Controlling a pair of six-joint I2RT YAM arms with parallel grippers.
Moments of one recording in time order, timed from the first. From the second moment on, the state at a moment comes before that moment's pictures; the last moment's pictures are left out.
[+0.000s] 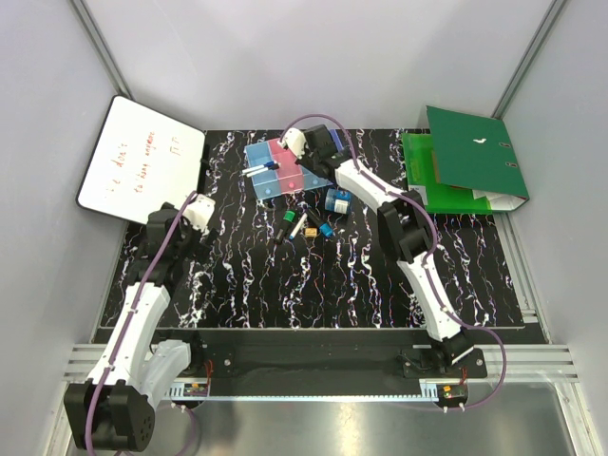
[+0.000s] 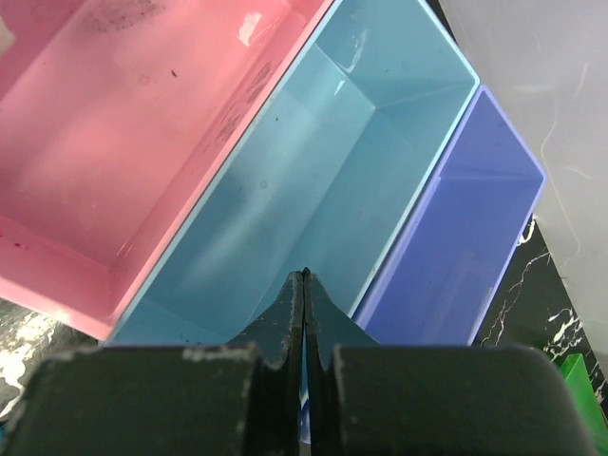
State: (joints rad) left arm -0.03 0.85 0.63 -0.37 -0.05 0.50; right arm 0.55 2.52 2.23 -0.38 0.12 -0.60
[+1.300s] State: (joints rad) left arm -0.03 0.83 0.63 -0.37 -0.05 0.50; right arm 0.58 2.21 1.81 -0.35 0.09 -0.54
